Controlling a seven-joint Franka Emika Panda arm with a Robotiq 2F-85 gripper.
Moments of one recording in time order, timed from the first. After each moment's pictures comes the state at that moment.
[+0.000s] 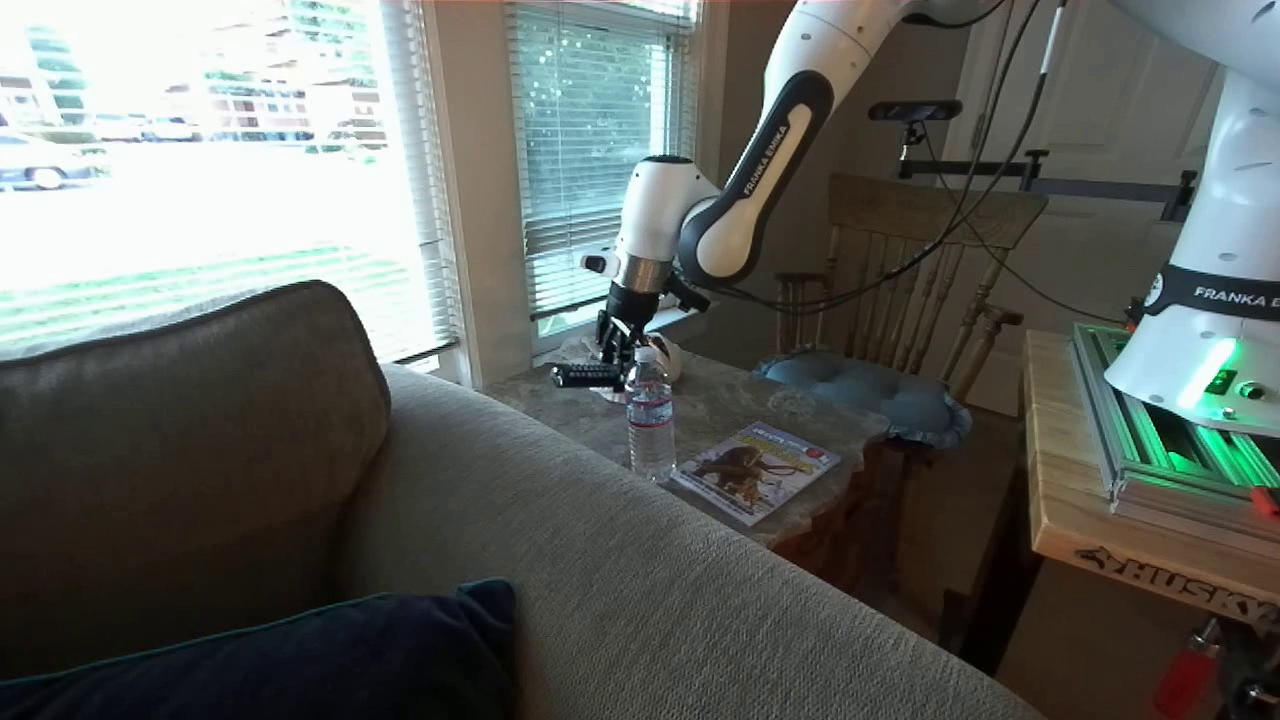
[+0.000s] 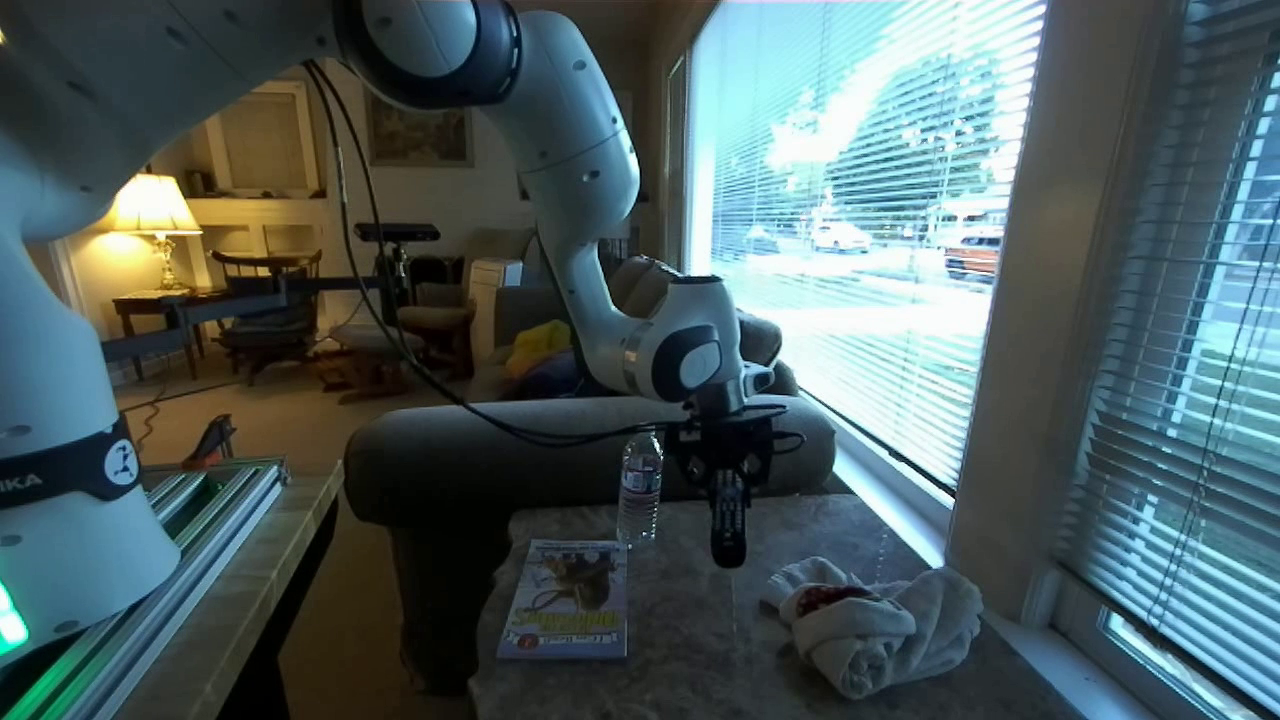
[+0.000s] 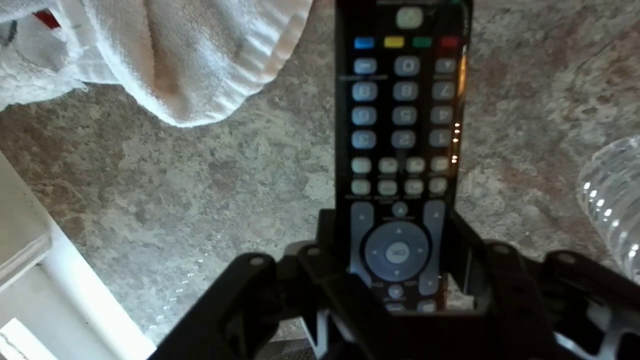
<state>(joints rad) 0.05 0.97 0.15 -1.70 -0.44 2.89 -0.57</state>
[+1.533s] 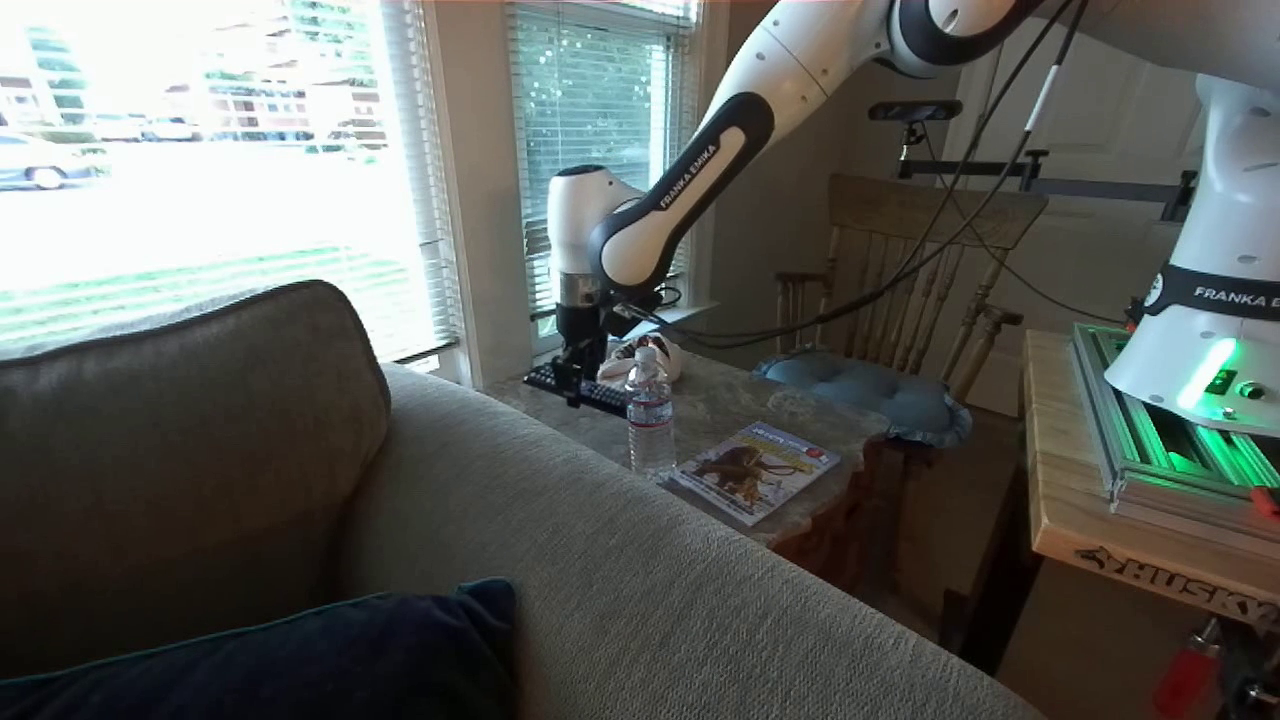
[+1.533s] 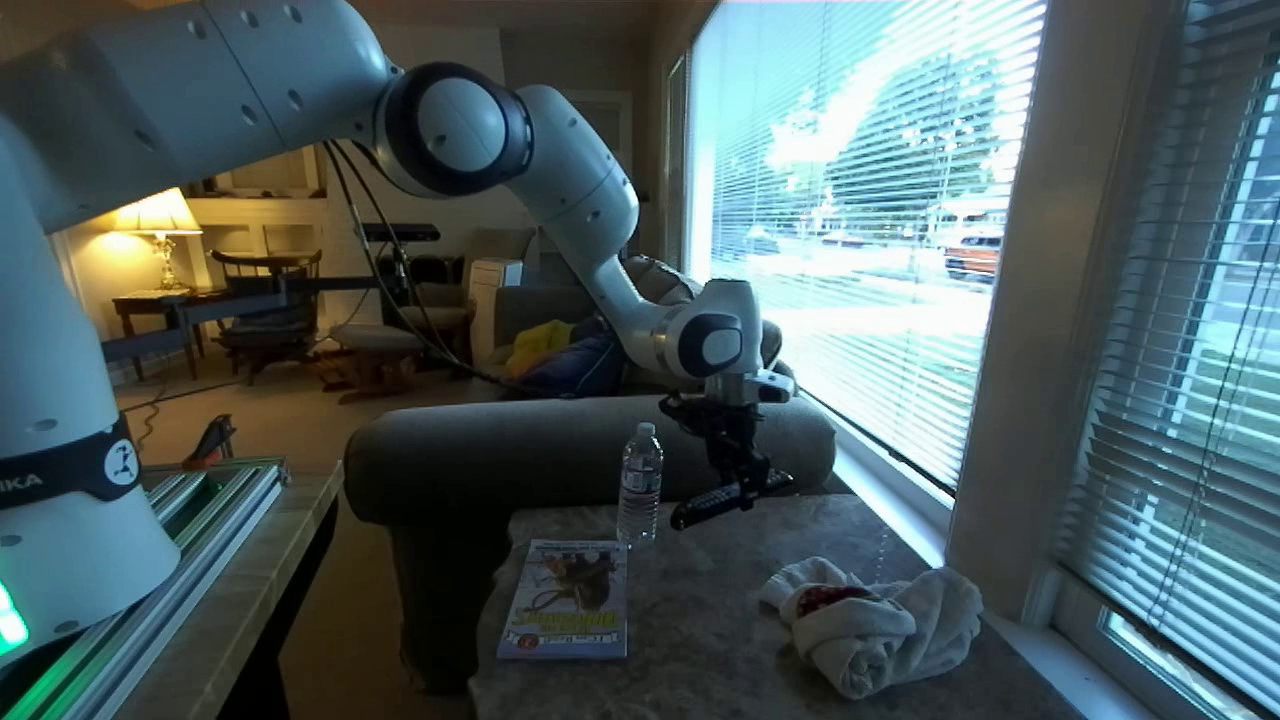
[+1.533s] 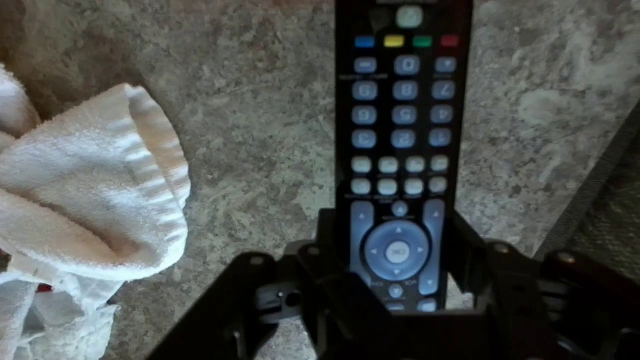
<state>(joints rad) 0.29 1.18 -0.01 -1.23 -0.16 2.48 0.26</state>
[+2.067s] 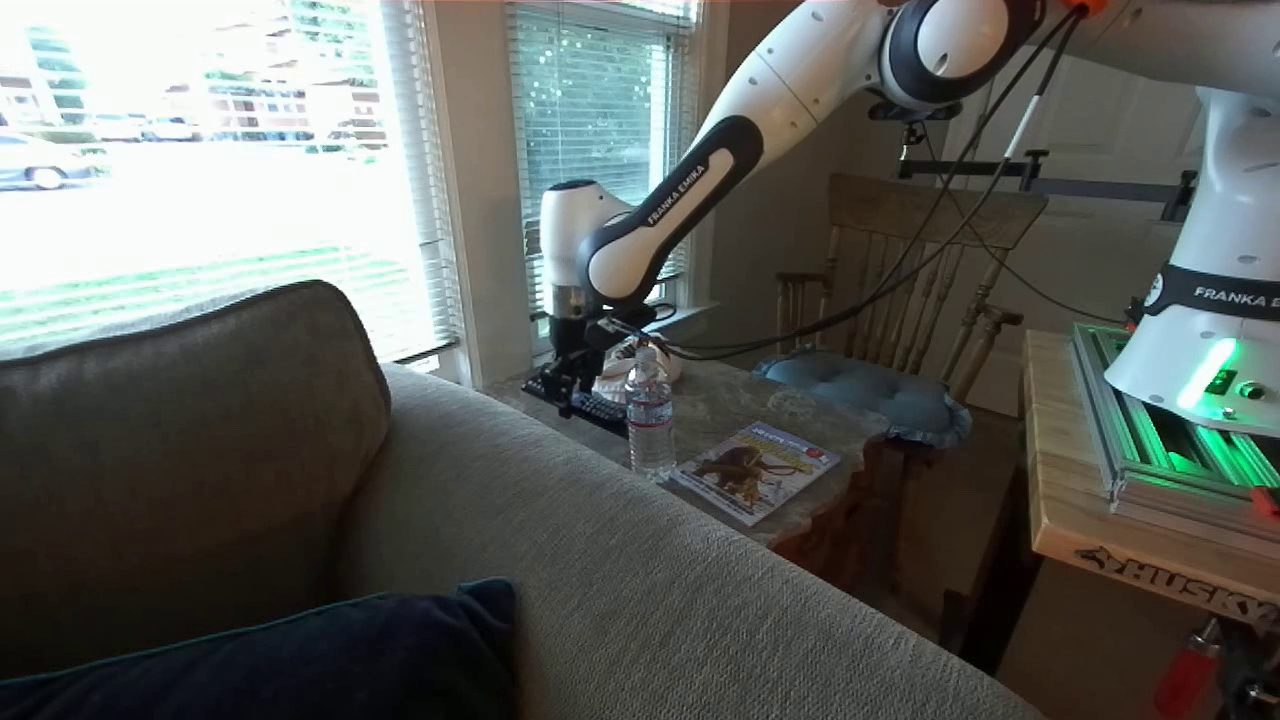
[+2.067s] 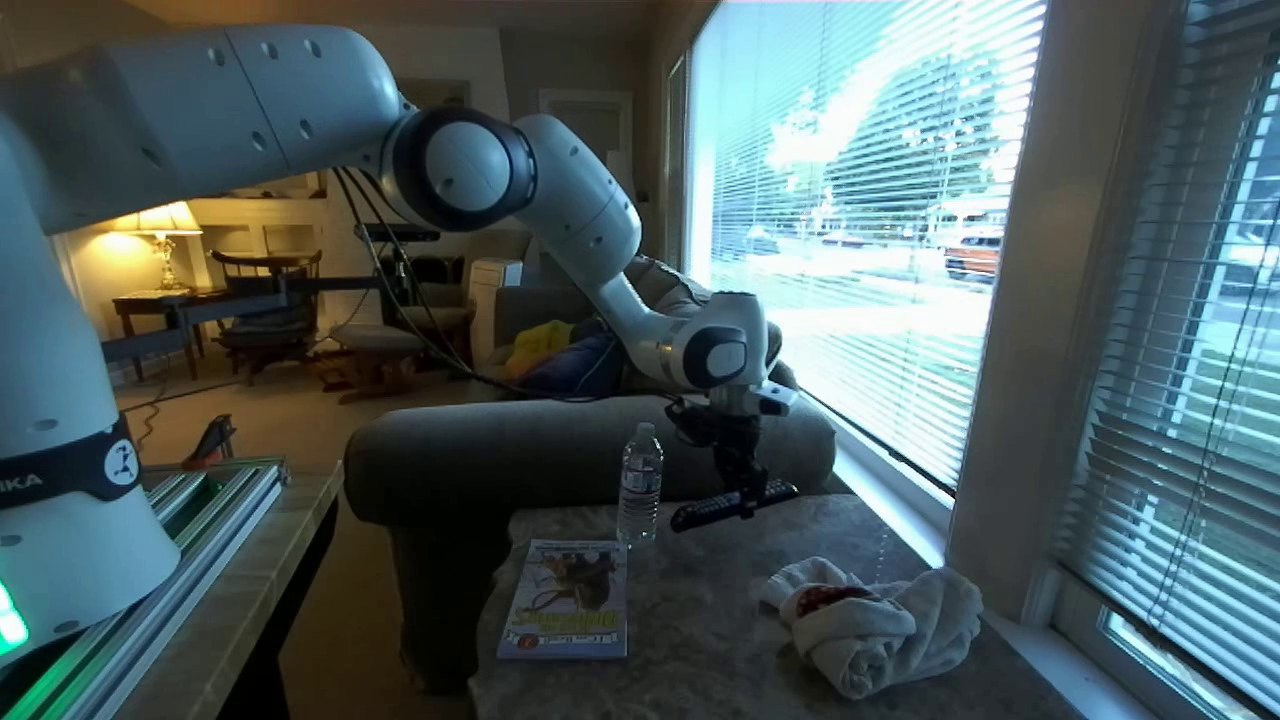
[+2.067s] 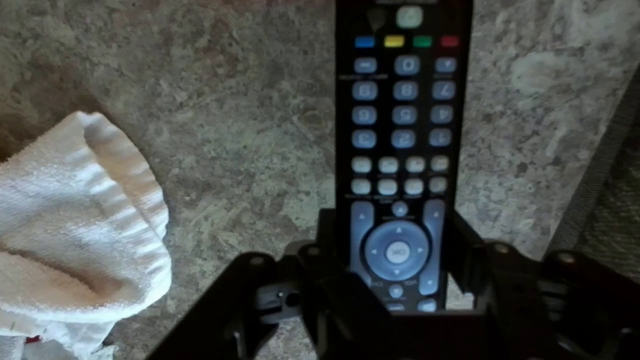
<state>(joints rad) 0.29 1.27 -0.01 -1.10 -0.13 2.43 0.36</state>
